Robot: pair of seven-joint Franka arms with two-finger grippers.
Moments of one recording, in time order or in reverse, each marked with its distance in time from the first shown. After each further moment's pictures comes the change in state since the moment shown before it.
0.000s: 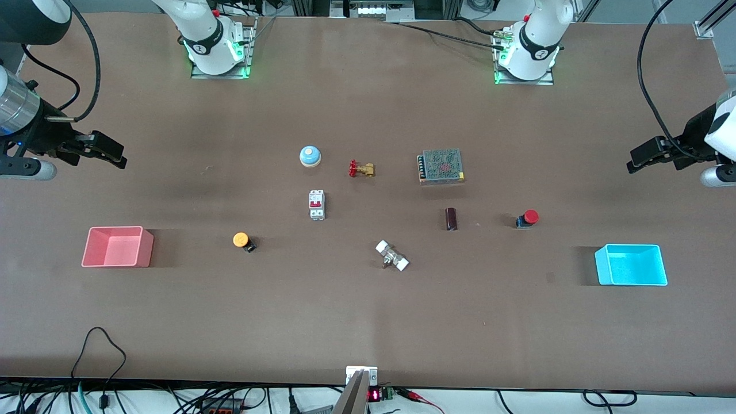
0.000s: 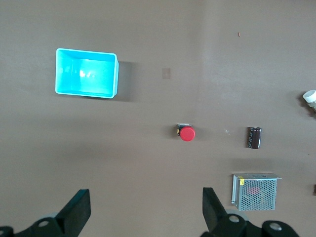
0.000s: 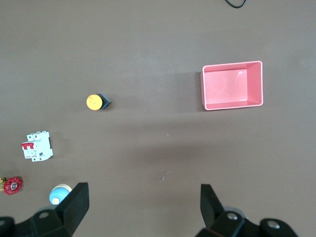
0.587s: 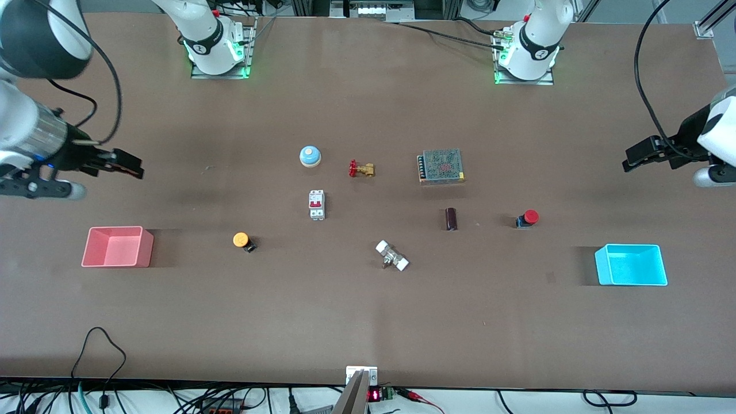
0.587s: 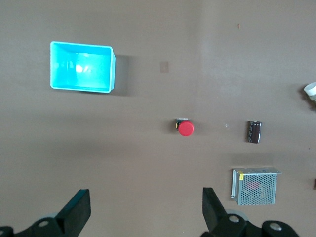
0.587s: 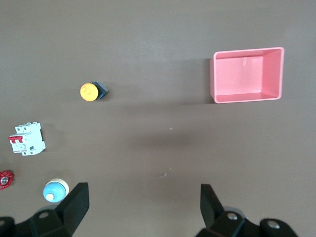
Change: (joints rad) left arm -0.005 0.012 -0.005 -0.011 0.000 -0.015 0.000; right arm 0.017 0.102 0.011 -0.007 0.000 0.021 -0.004
